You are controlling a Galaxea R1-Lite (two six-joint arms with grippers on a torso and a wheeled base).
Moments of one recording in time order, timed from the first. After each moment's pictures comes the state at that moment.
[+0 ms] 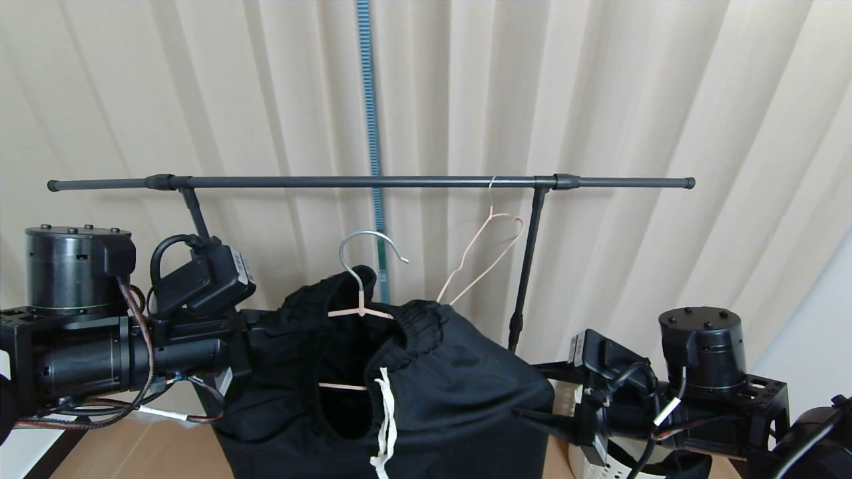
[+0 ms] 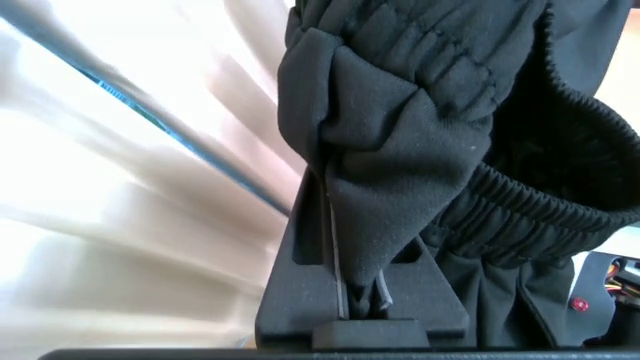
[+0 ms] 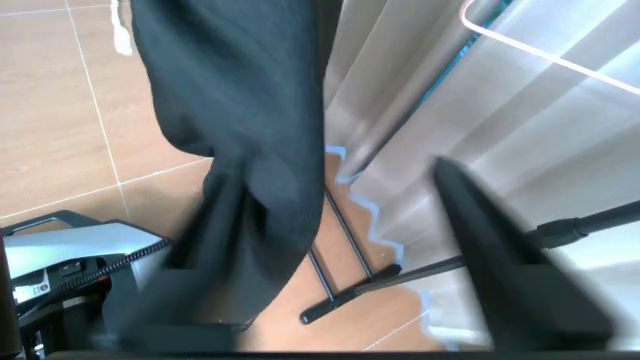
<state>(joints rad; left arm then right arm) -0.21 1.50 -0.62 -0.40 -0.57 0.66 0.46 1.82 -0.39 -0.89 0.47 -0.43</state>
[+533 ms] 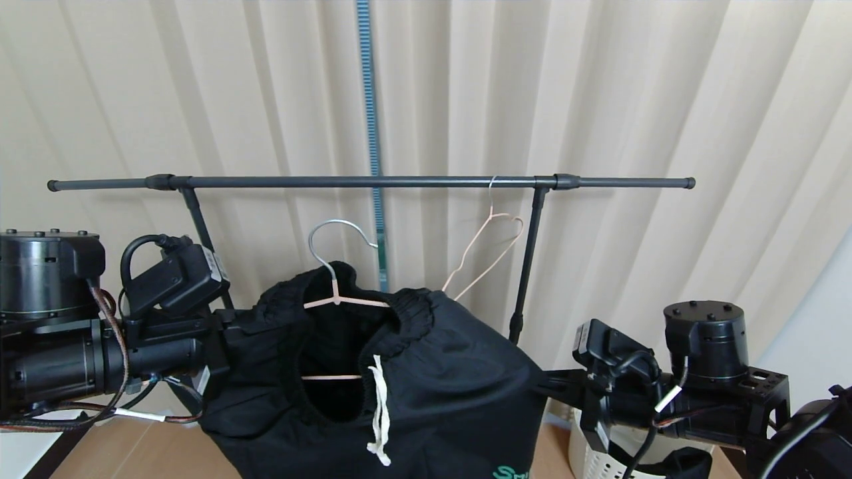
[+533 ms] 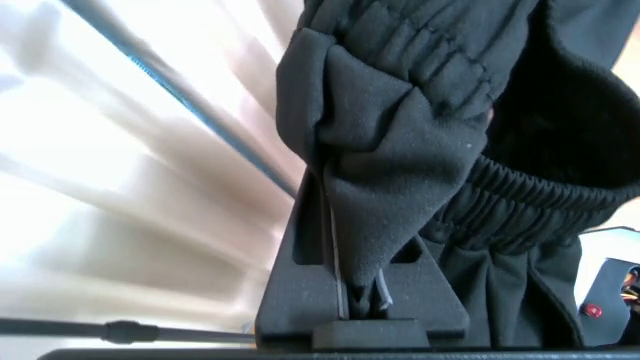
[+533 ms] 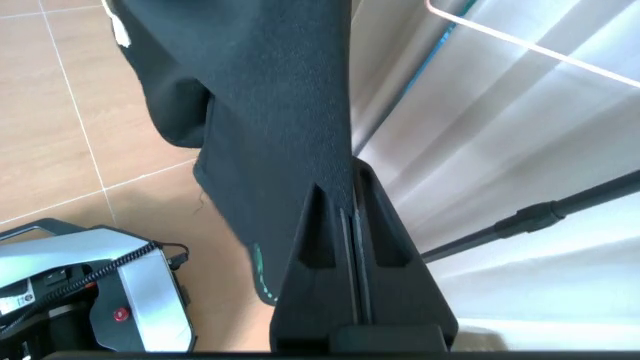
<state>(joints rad) -0.13 1.47 -0.59 -0.40 -0.57 0.67 0.41 1.83 -0.41 -0.89 0.47 -0.43</state>
